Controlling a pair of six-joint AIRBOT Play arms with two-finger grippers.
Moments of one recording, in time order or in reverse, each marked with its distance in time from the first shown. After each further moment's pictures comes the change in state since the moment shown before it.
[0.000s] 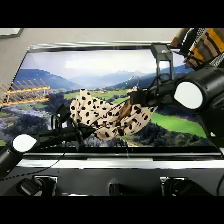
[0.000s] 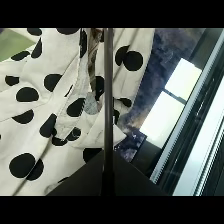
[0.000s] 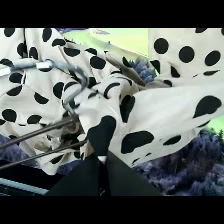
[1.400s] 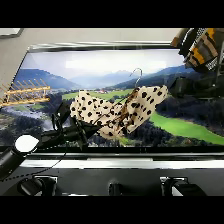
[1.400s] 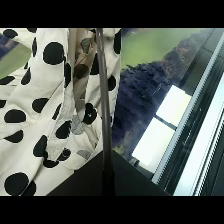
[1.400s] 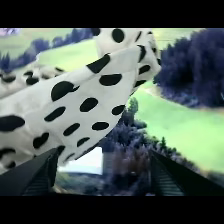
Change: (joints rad) left arm -0.055 -0.011 0.000 -0.133 0.084 0.070; right arm -0.515 0.092 0.001 0.245 0.072 -0.371
